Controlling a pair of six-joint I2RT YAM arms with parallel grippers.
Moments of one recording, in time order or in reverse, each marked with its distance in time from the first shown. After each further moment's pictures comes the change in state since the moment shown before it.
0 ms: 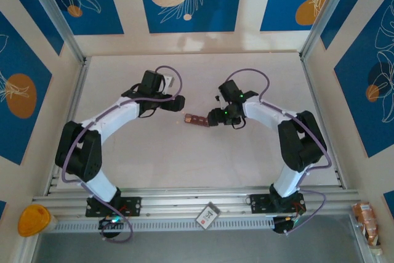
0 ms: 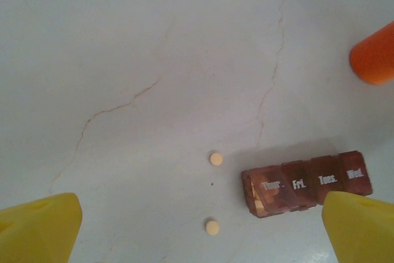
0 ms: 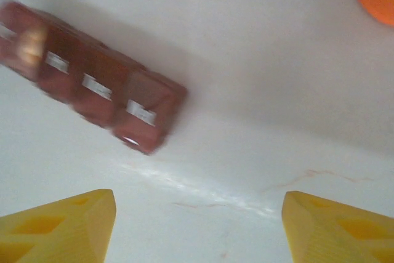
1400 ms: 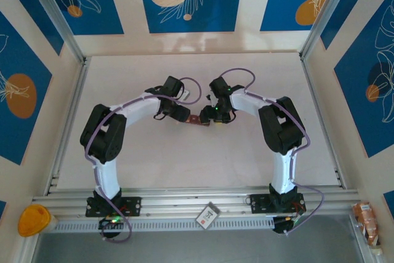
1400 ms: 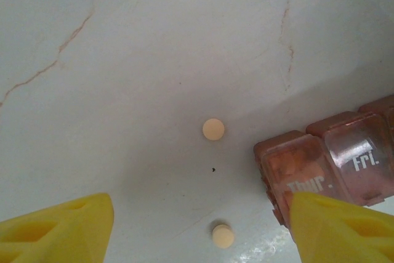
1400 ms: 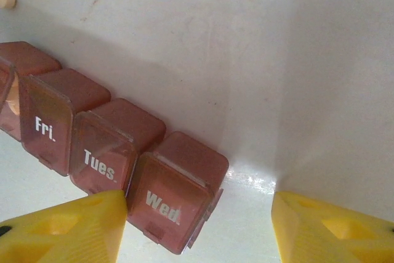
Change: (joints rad) left arm -0.109 0.259 0.145 -0.151 -0.106 0.165; right arm 0.021 0.261 0.180 -0.029 -0.077 0.018
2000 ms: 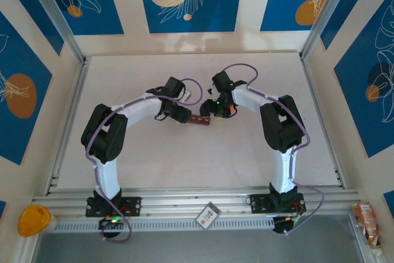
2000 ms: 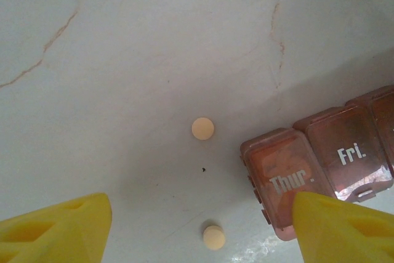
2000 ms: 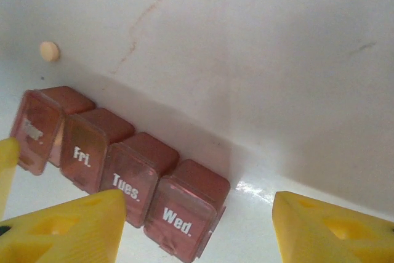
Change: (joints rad) left arm -0.010 0.005 0.000 0.000 0.001 0.000; right arm -0.032 0.027 0.064 -0.003 -0.035 0.000
